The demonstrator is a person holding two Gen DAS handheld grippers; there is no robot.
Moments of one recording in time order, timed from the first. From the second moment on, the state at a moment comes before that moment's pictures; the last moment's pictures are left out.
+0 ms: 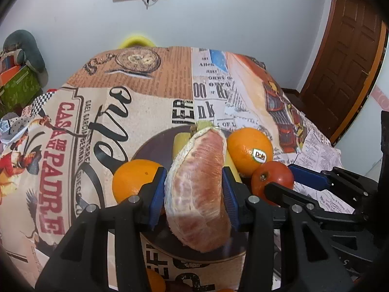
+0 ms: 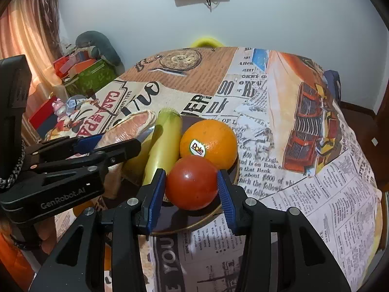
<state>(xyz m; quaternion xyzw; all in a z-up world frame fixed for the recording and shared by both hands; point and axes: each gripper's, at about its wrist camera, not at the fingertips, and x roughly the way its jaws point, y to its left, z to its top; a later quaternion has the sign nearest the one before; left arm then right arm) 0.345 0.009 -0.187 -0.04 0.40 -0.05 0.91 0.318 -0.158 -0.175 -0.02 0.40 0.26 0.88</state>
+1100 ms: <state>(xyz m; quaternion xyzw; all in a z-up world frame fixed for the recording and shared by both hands) 0.268 0.035 -0.130 -0.03 0.36 -0.04 0.93 0.272 -0.151 -0.139 -0.05 0.39 0.26 0.88</state>
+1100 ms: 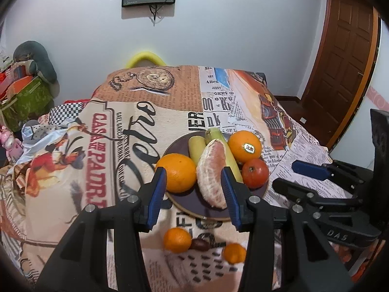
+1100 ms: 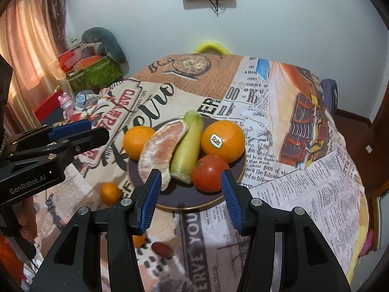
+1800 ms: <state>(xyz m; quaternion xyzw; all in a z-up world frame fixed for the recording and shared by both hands) 0.208 0.080 -0.167 -0.03 0.43 -0.02 0.90 0.223 -0.108 -0.169 -0.09 0.42 0.29 0.85</state>
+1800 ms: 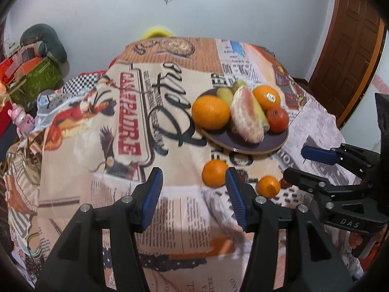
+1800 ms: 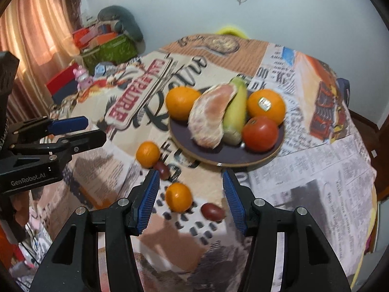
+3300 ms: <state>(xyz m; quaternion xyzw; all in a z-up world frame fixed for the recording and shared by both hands) 0.257 0.058 -0.223 -0.05 0.46 -0.05 0.88 0.255 -0.139 -0.184 -0.05 0.43 0.27 0.86</state>
